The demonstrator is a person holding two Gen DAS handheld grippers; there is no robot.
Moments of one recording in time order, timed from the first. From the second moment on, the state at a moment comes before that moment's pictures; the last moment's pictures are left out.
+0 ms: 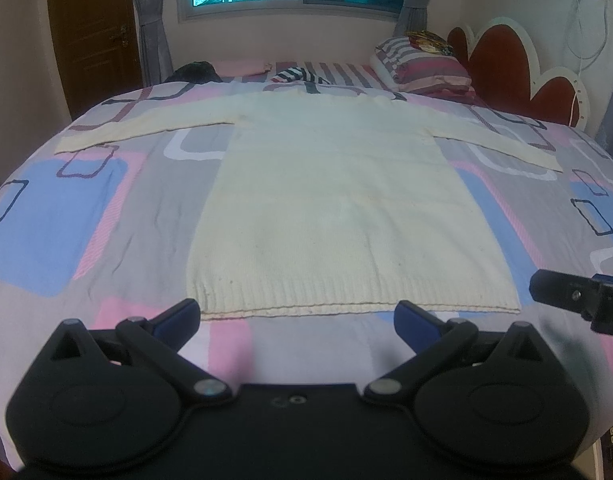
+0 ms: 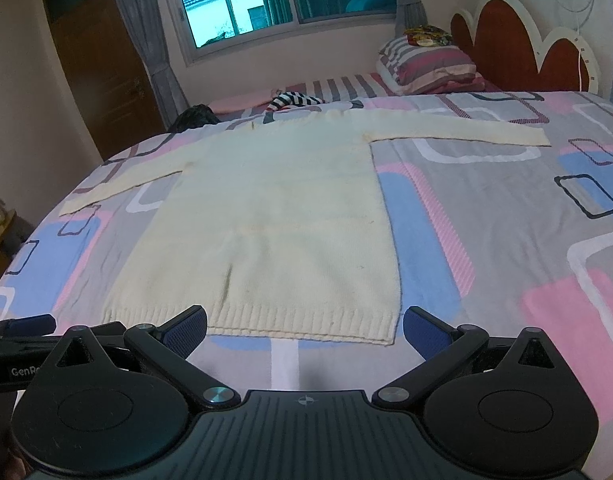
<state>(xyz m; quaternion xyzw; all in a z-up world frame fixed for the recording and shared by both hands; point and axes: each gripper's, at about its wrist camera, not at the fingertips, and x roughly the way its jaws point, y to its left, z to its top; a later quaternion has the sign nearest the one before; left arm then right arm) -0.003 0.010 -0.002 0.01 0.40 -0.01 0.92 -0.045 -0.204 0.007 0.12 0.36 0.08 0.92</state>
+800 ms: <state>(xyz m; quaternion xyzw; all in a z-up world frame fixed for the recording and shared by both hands) -0.003 0.013 -0.005 0.00 0.40 -0.01 0.92 -0.041 -0.203 0.006 0.11 0.37 0.08 0.92</state>
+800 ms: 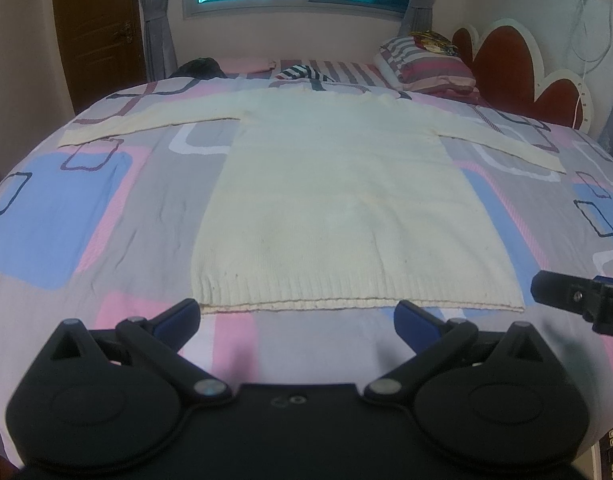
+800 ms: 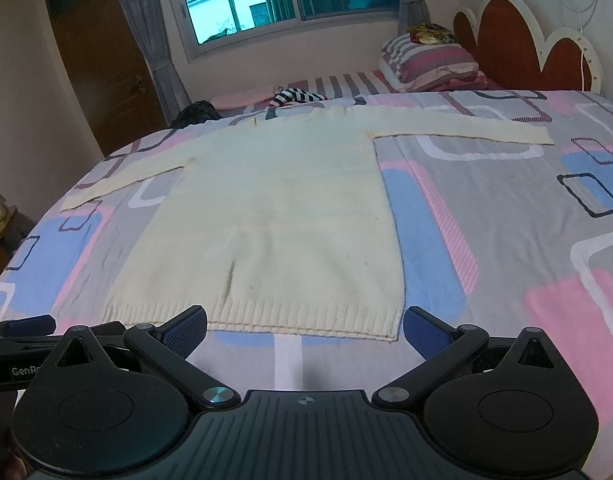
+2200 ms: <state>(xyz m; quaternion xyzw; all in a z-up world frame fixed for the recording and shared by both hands) 0.098 -0.014 0.009 -0.02 0.34 -0.04 0.94 0.049 -0.260 0.029 0.13 0.33 0.03 0.94</state>
